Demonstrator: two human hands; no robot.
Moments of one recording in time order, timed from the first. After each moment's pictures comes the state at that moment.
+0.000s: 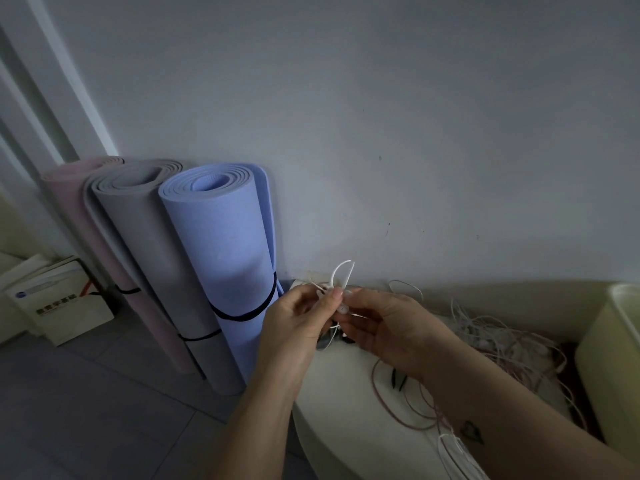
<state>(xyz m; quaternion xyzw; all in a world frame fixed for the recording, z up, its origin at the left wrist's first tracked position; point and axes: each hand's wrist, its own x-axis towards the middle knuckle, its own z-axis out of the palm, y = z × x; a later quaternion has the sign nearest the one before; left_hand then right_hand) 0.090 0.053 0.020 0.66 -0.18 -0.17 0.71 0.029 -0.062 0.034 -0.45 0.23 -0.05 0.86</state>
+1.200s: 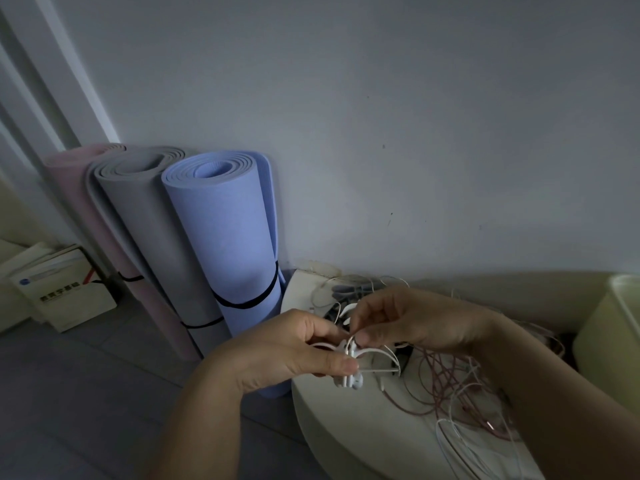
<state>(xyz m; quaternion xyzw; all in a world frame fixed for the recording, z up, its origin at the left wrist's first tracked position) 0.107 0.090 0.034 0.72 -0.38 -0.43 0.39 0.009 -0.096 0.043 -0.79 -0.02 0.14 0.60</state>
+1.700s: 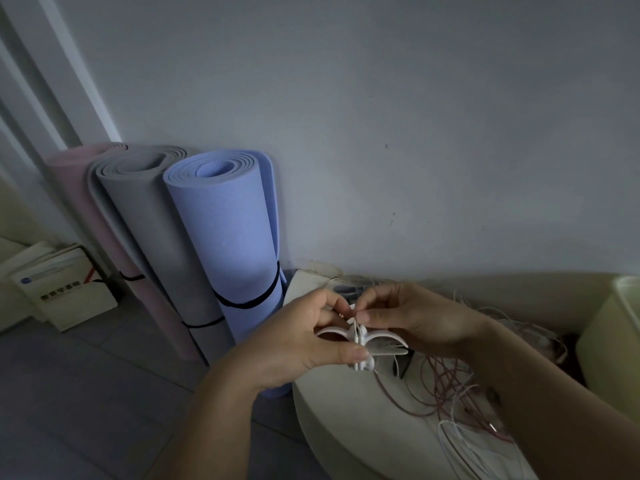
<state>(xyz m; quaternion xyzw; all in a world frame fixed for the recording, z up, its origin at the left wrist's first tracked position) 0.099 0.082 0.035 0.72 -0.36 -0.38 0.45 0.016 -0.098 0.024 -0.66 0.04 0.08 0.75</state>
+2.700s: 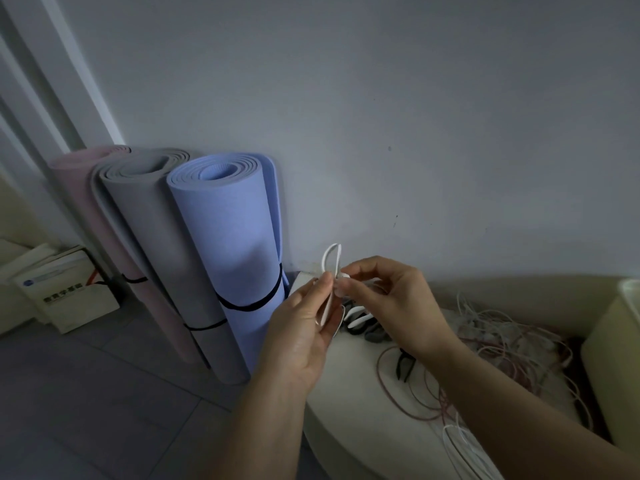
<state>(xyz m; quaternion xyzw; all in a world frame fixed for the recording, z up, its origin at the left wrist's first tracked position) 0.086 0.050 0.026 0.47 0.01 -0.31 0.83 0.029 -0.064 0.027 -0.74 0.07 -0.25 0.62</state>
